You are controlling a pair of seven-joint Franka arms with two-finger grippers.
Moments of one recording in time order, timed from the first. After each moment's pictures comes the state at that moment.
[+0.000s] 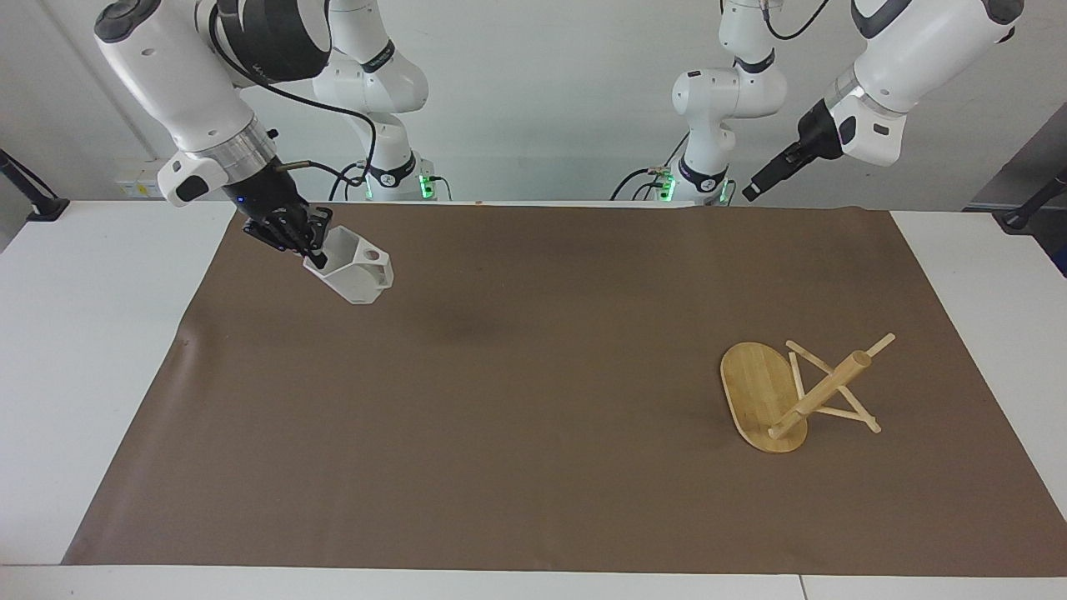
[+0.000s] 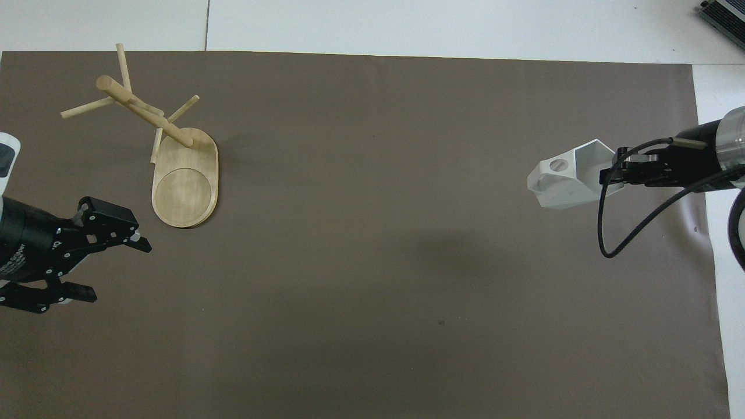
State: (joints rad) left arm -0.03 -0.18 -0.06 -1.77 -0.35 1.39 -0.83; right arm -0.04 0.00 0.04 -1.68 0.28 1.74 0.09
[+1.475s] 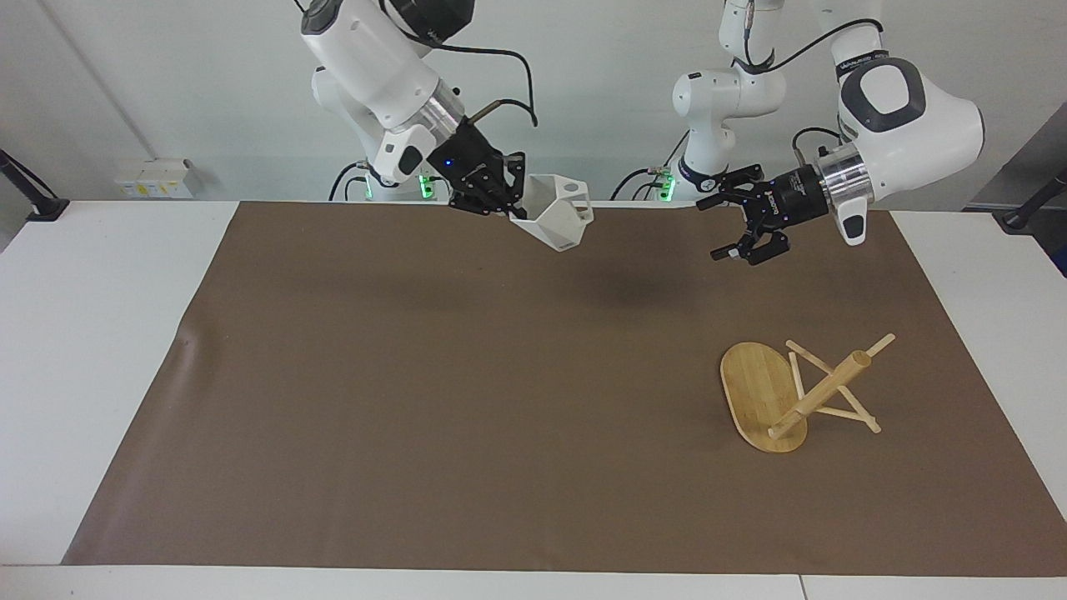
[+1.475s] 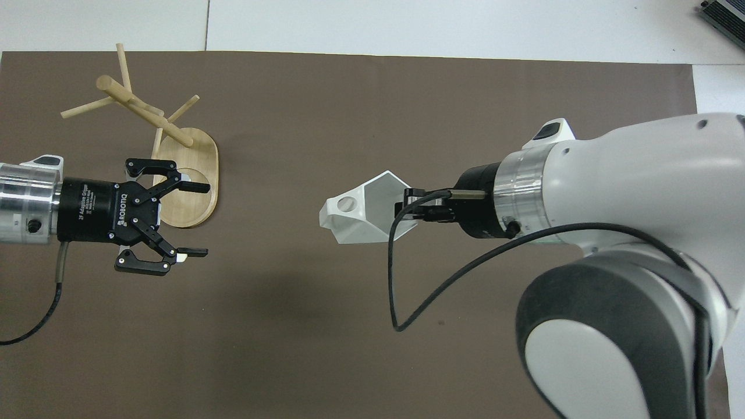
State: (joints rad) left arm 0.04 -0.12 -0.06 -2.05 -1.02 1.71 -1.42; right arm 0.13 -0.03 0.29 -1.76 0.58 2.00 0.27
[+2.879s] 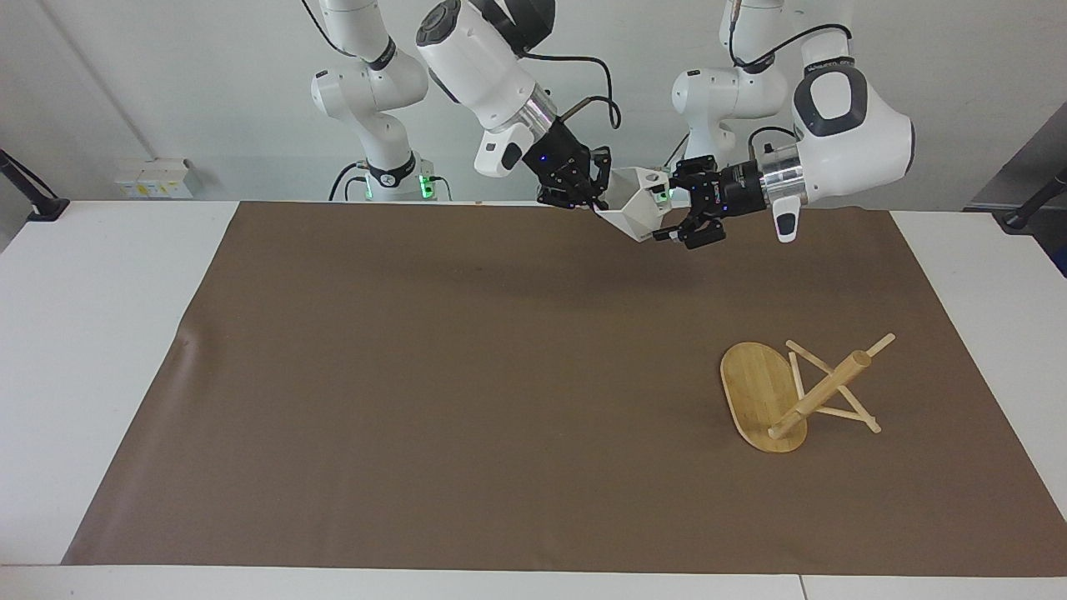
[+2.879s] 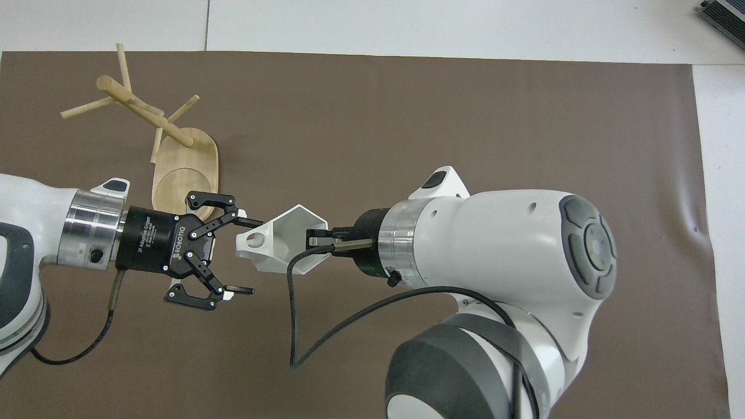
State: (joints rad) left arm -0.07 -0.17 -0.06 -2.13 -1.06 1.69 -1.37; right arm 0.32 0.00 0.29 -1.82 0.62 2.22 0.32
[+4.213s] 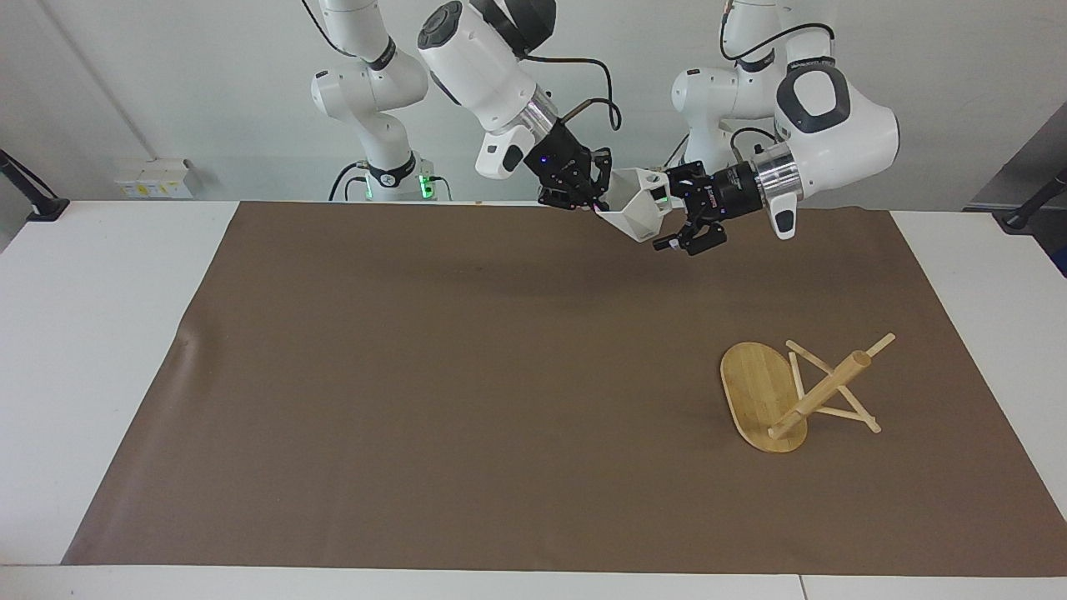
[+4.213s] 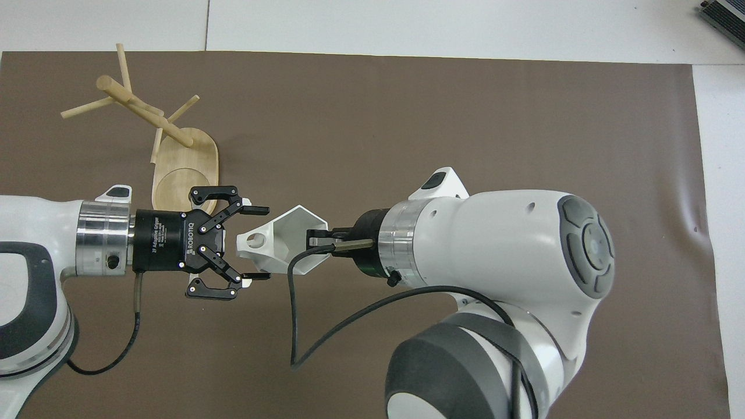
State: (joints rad) left arm -0.13 -0.21 -0.07 -2.21 -1.17 1.89 -1.37; right arm 0.32 0.00 0.28 -1.83 0.62 2.22 0.32
